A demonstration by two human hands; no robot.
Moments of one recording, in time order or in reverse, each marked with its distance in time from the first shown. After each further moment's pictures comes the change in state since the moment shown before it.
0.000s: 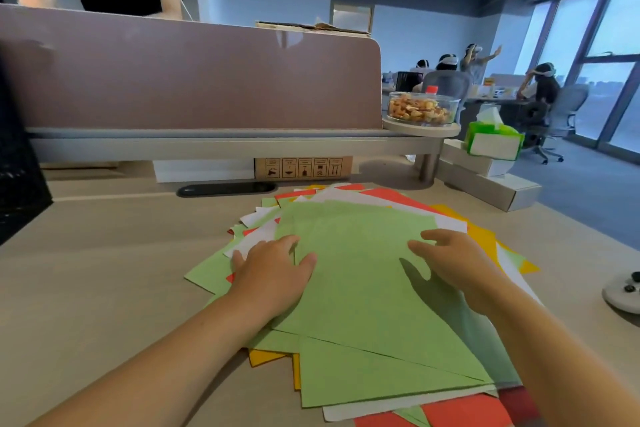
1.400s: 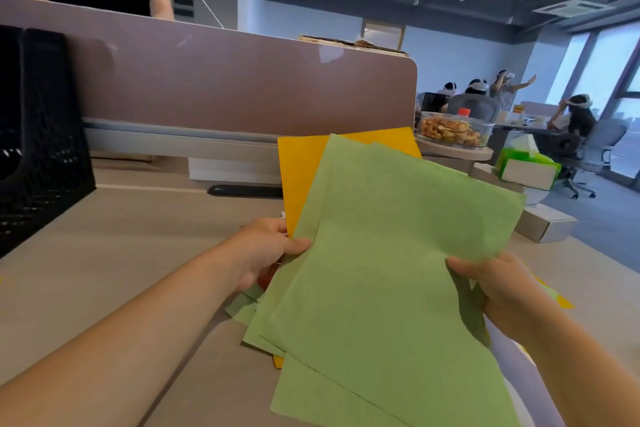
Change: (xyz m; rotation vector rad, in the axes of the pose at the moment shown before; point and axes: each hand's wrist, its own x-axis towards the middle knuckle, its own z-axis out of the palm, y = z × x) left_hand 0.012 -0.028 -0.048 -1.079 -0.276 -0.205; right_hand 0.002 -0.002 -0.005 0.722 -0.178 0.019
